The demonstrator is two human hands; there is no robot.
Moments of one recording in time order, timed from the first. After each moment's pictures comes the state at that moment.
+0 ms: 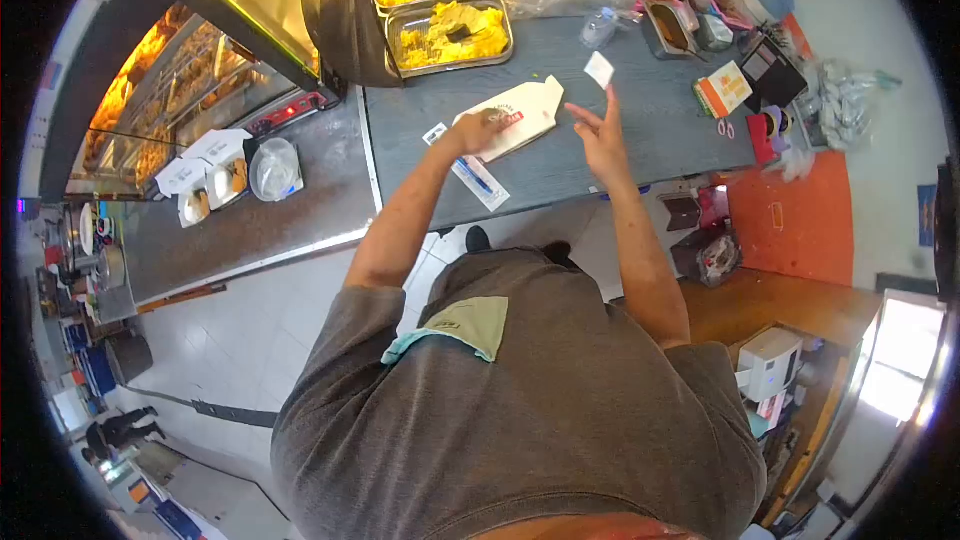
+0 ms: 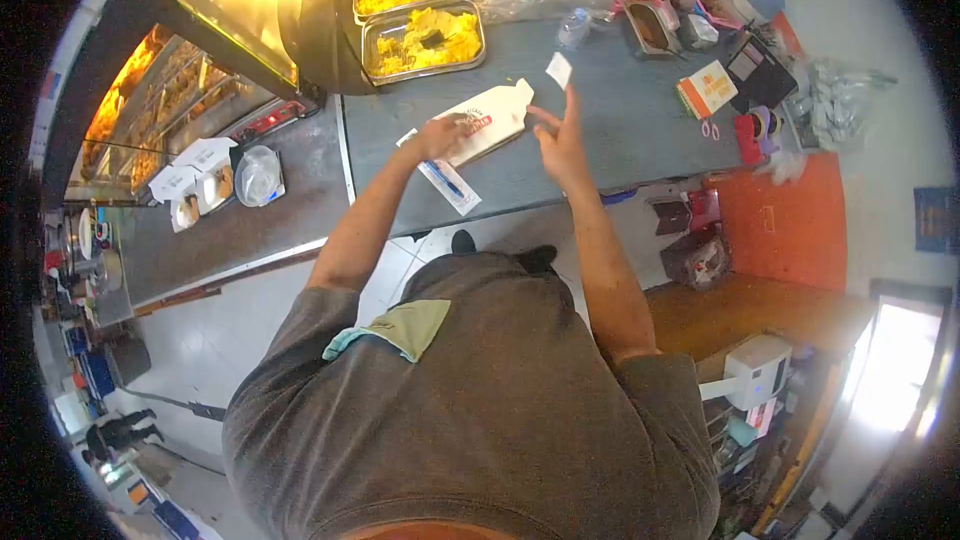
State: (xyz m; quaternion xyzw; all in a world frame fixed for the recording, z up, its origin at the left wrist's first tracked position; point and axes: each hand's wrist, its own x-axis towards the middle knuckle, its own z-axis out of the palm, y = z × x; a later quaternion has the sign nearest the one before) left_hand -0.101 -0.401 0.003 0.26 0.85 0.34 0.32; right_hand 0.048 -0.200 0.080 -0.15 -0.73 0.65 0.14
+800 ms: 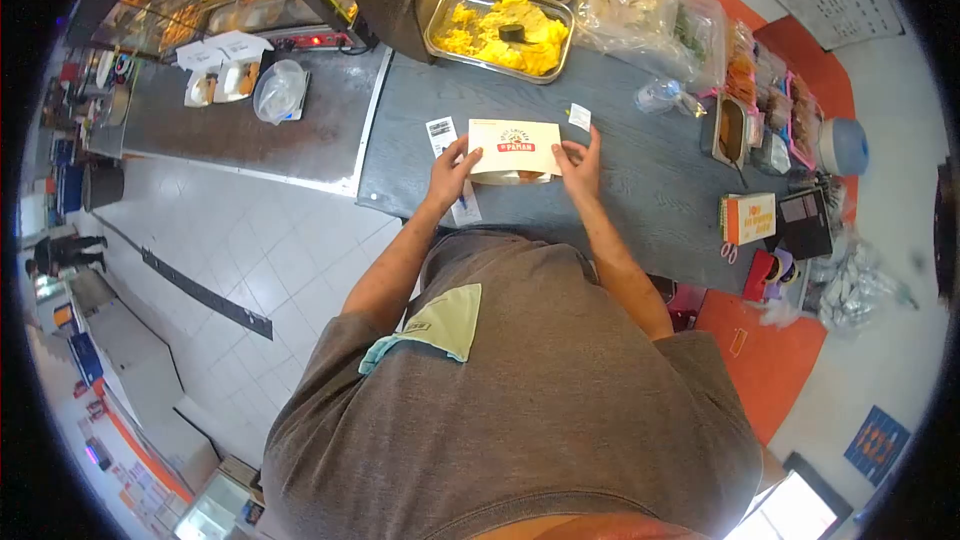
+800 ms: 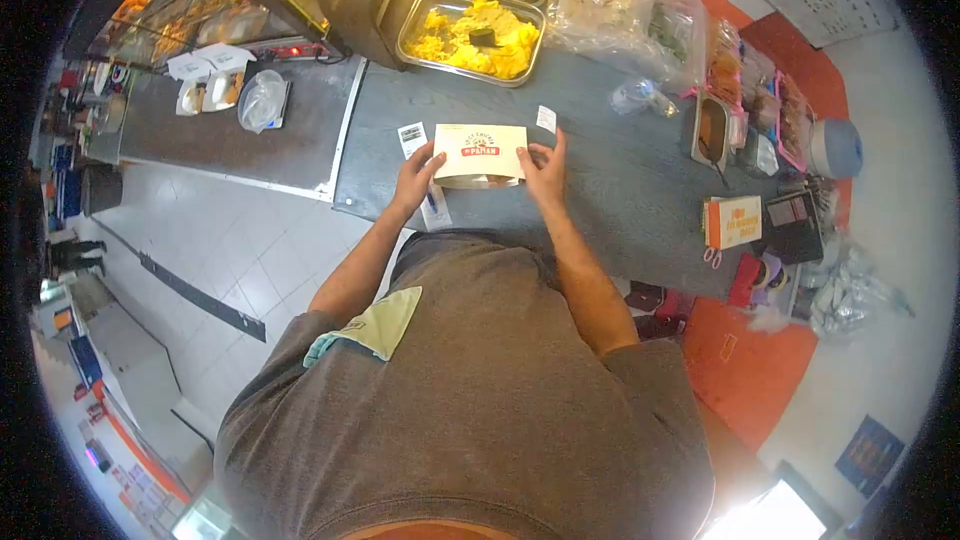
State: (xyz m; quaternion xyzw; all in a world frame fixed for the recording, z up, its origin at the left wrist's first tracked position) left_hand -0.028 -0.399 -0.056 -0.11 0.75 0.65 0.07; right_hand -0.049 -0.158 -0.035 -0.15 -0.73 0.67 -0.03
